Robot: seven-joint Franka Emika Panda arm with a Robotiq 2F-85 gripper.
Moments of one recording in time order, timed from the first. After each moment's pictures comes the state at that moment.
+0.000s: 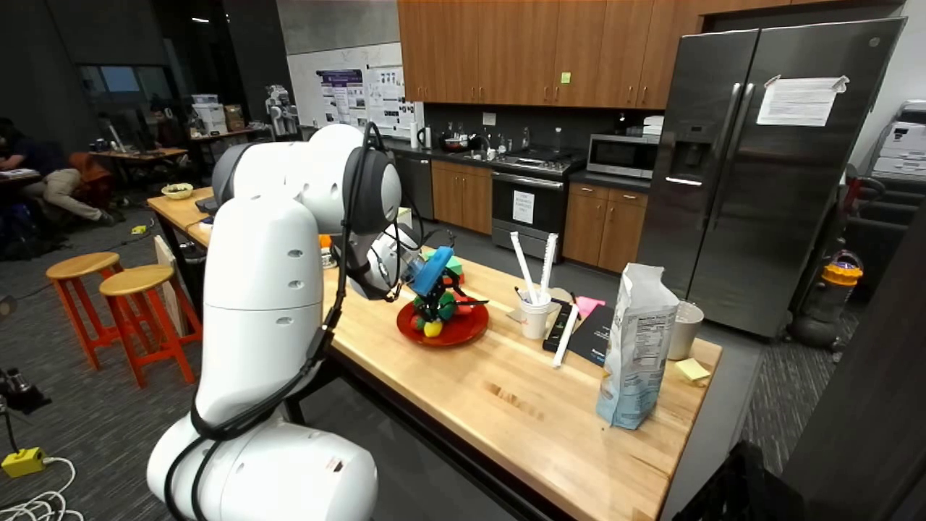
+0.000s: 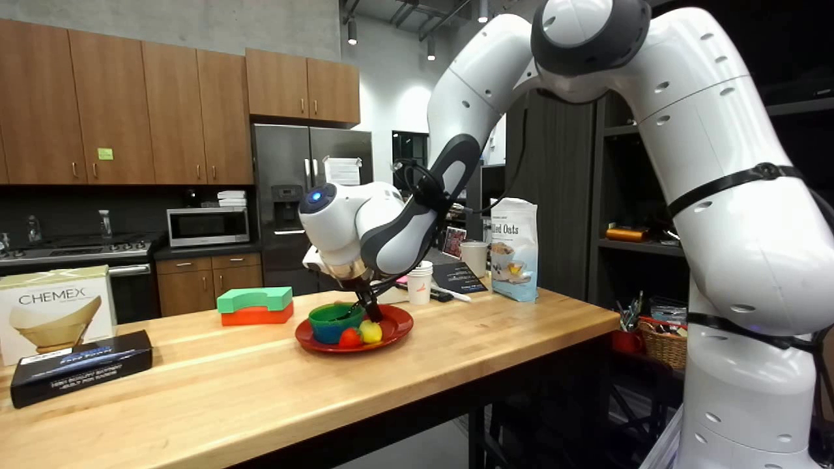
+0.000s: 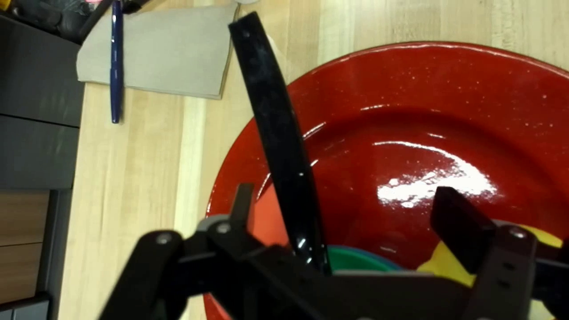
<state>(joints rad) 0.20 0.35 0.17 -2.00 -1.06 2.29 -0.16</state>
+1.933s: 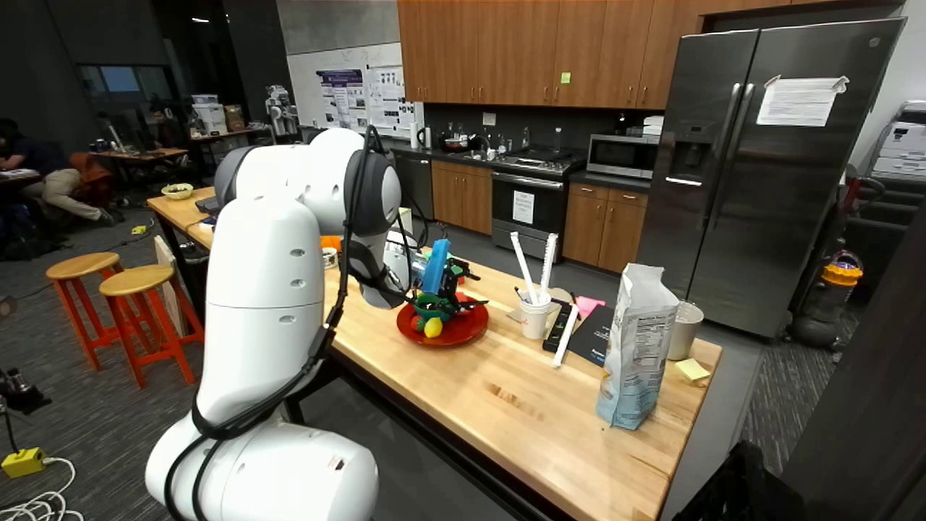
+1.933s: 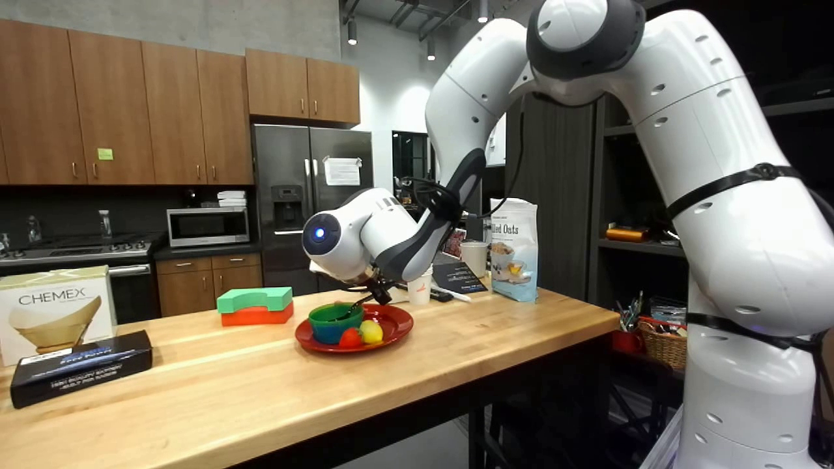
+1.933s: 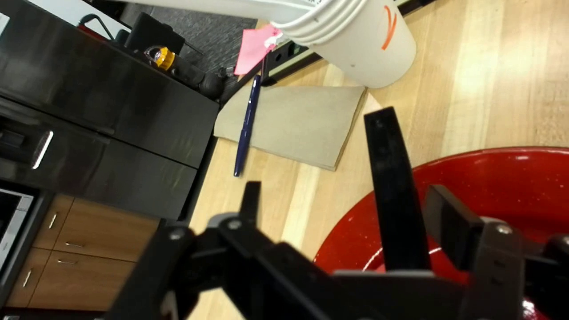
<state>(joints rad) 0.22 0.37 0.15 -2.00 -1.48 2.12 0.06</state>
